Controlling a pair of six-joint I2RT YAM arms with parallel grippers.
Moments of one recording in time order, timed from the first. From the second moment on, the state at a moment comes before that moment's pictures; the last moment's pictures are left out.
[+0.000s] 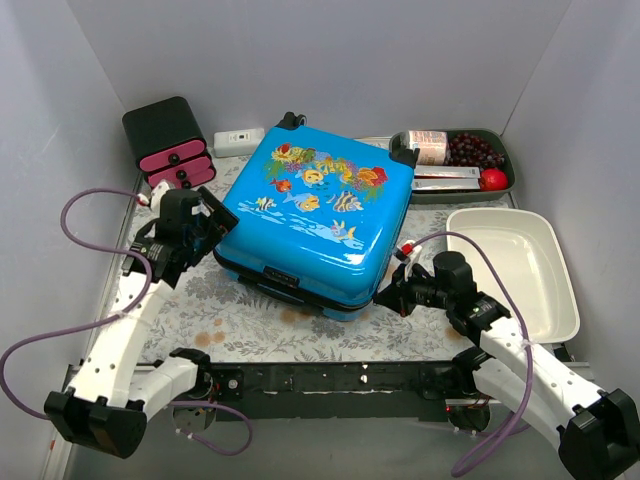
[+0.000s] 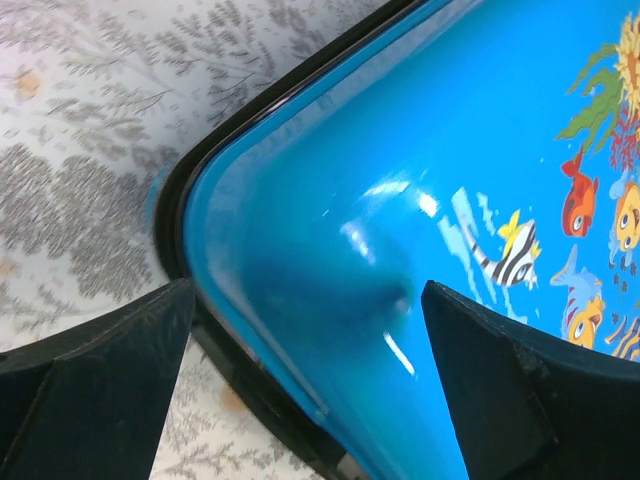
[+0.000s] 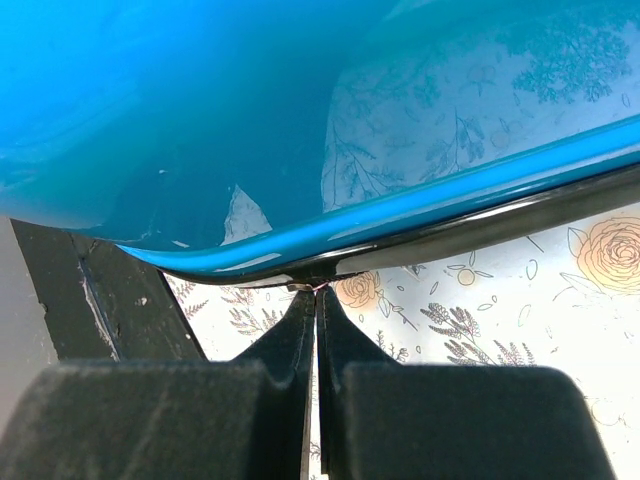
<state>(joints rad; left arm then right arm) -0.25 1.00 1.07 -0.74 -0.20 -0.91 0.53 0.74 0.36 -0.14 -0.58 0.10</state>
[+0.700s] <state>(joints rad) -0.26 0.65 0.60 -0.81 0.13 -1.10 0.54 0.76 0.40 -0.17 -0.55 0.16</state>
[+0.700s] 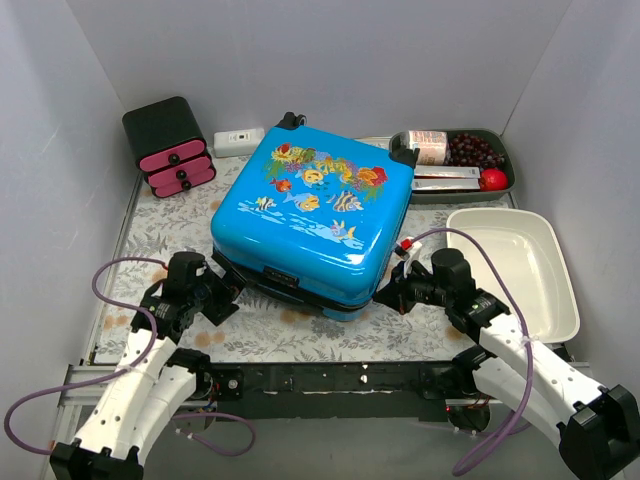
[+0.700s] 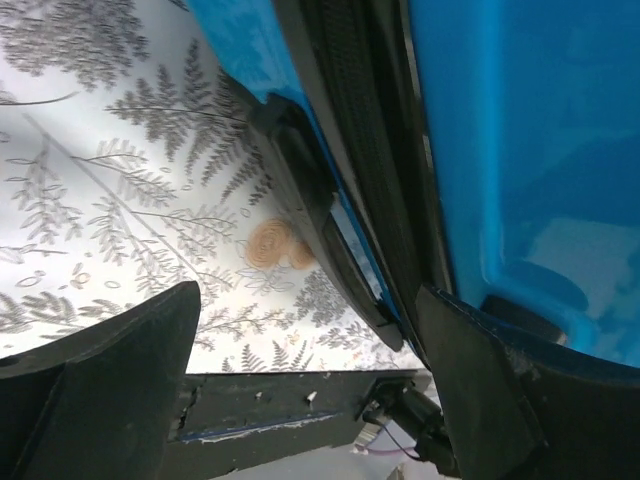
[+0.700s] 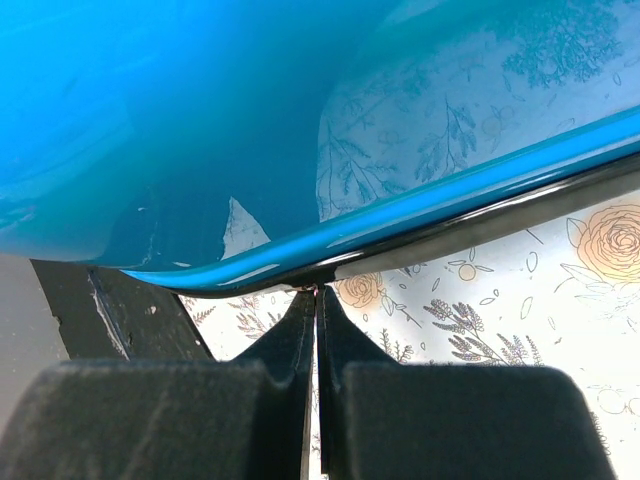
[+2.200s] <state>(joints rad) -0.45 0.83 0.37 -0.27 0.12 -1.37 0.56 0.72 0.37 -0.15 -0.54 0.02</state>
